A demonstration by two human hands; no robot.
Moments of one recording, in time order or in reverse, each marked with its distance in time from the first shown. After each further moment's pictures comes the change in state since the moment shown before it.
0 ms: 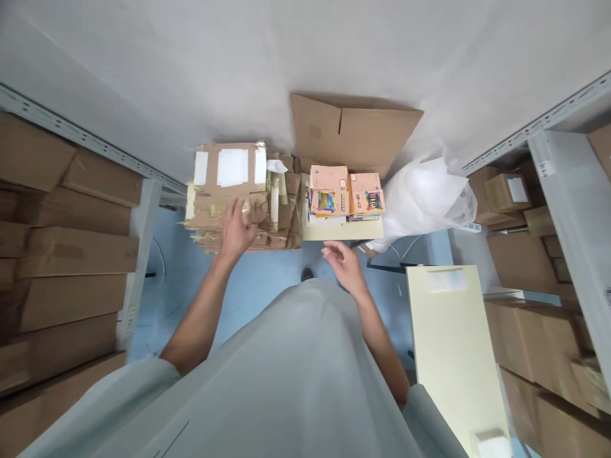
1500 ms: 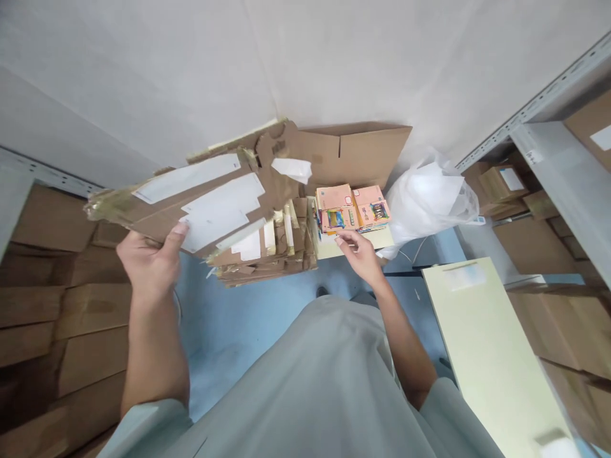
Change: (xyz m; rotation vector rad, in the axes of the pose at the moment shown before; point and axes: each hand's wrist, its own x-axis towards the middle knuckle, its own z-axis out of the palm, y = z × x) left_hand 0.029 0.004 -0.176 -0.516 0.461 0.101; right_hand 0.040 -0.057 0.028 -0.076 0.168 -0.179
